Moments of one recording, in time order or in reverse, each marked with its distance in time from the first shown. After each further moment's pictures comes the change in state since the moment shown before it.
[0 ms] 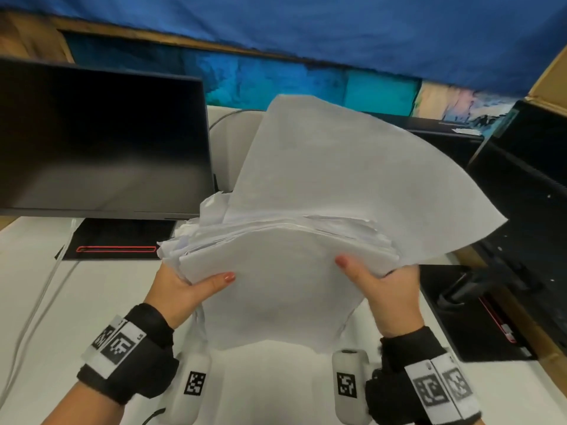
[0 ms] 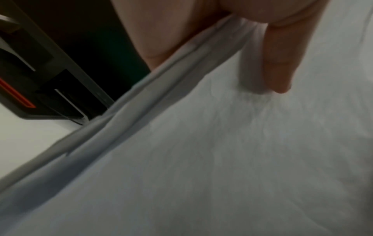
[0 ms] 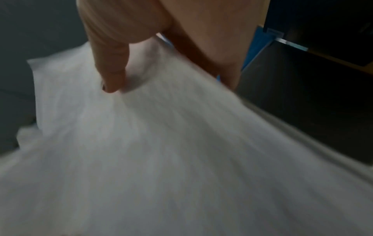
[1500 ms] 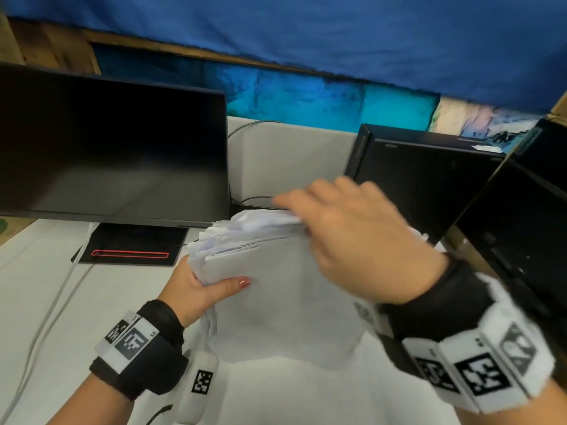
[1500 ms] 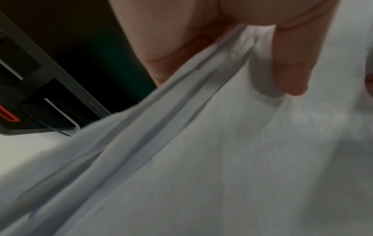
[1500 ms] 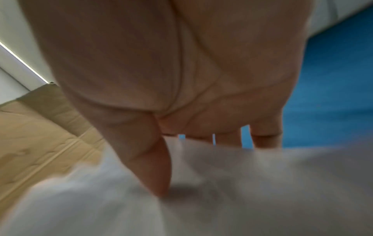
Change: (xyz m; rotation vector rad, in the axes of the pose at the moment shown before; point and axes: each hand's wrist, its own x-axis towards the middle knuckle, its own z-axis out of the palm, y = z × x) left_hand 0.014 0.003 -0.010 -0.030 -0.074 0.016; right_hand 0.037 -0.100 0.070 -1.416 -0.735 -0.492
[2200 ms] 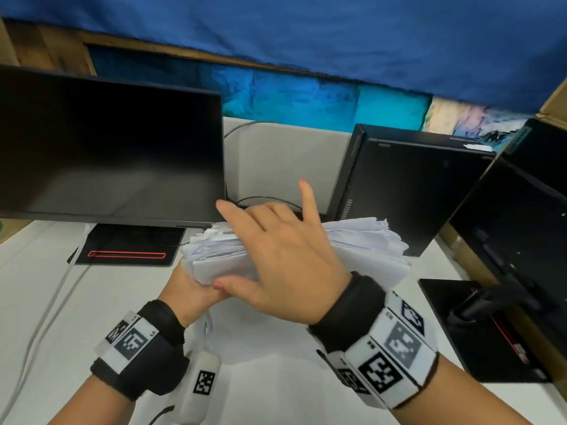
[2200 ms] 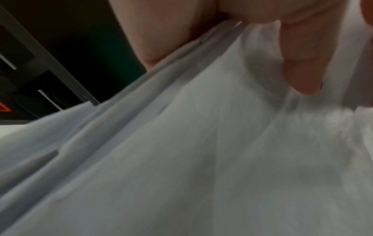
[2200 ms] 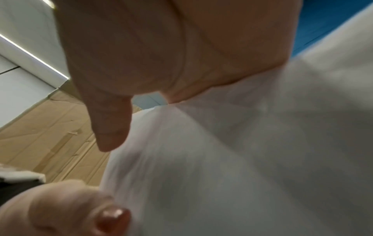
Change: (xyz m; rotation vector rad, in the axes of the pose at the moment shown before) left_hand -0.001 0.003 0.007 0.069 -0.013 0.081; right_hand 0.013 -0.043 0.042 0.112 0.136 -0.063
